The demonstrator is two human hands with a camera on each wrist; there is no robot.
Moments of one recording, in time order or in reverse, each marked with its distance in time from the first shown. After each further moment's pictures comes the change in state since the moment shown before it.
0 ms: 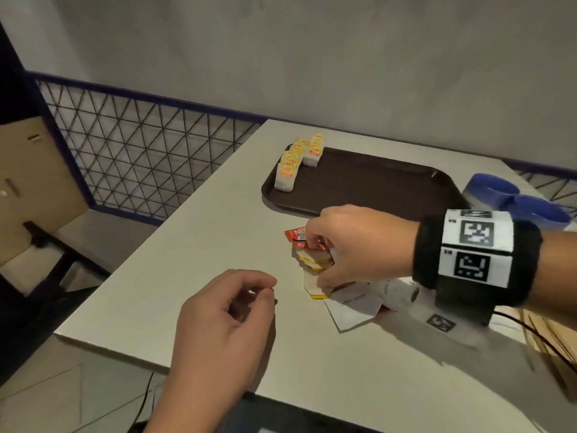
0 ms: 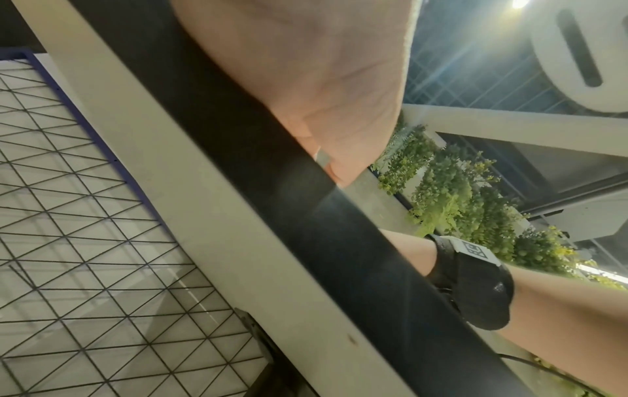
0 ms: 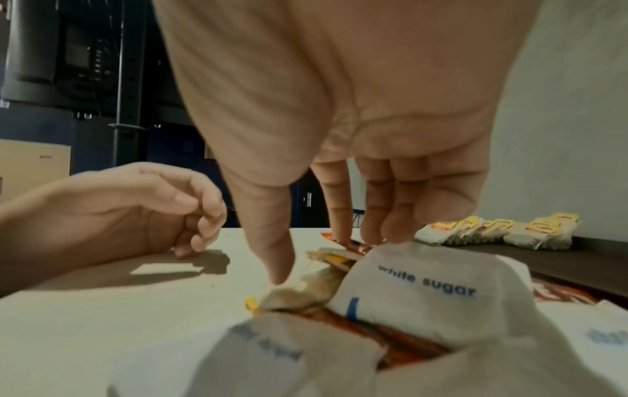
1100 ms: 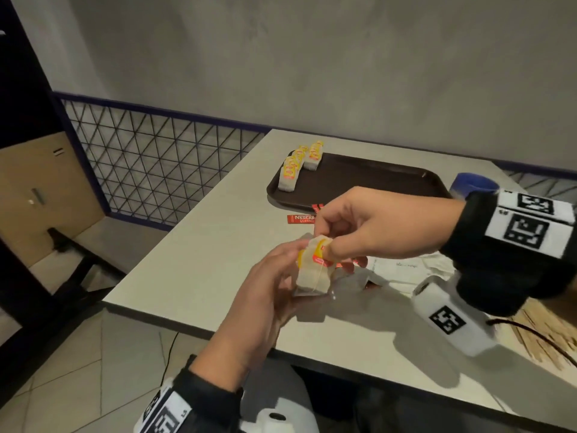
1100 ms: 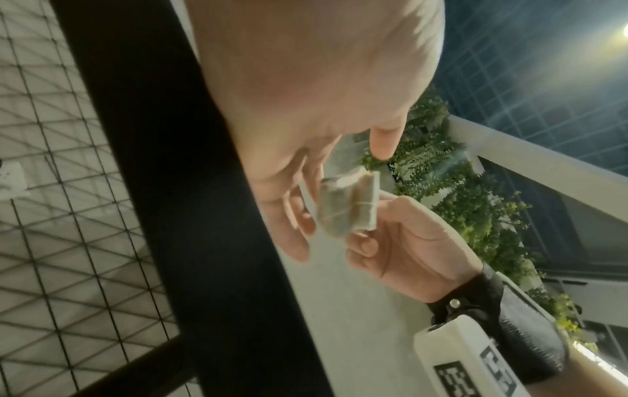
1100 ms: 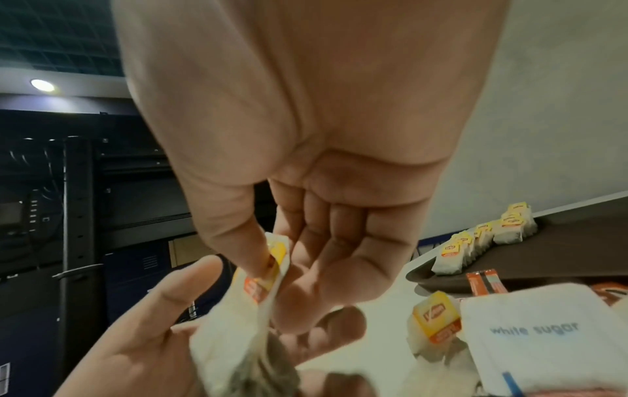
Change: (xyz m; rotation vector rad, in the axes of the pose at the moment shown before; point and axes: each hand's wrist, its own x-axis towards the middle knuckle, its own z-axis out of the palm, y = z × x) left_hand -0.004 0.028 0.017 -0.794 -0.393 -0.316; right_hand -0.059 -0.013 -0.037 0.694 -0.098 -0.095
